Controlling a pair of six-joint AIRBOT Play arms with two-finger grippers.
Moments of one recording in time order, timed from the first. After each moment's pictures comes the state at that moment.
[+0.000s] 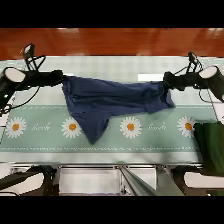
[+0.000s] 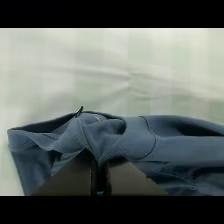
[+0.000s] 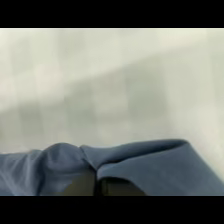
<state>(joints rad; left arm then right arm) 0.01 -1.33 1.05 0.99 -0.66 -1.38 -0.12 -1.54 1.18 -0.90 0.79 1.42</state>
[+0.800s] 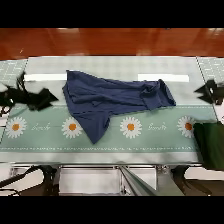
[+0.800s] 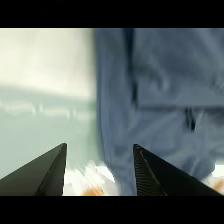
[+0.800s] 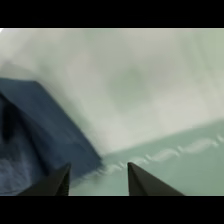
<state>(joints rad) 0.31 -1.29 0.84 0.91 -1.09 -1.39 -0.66 -1.51 1.15 -0.93 1.21 1.35</state>
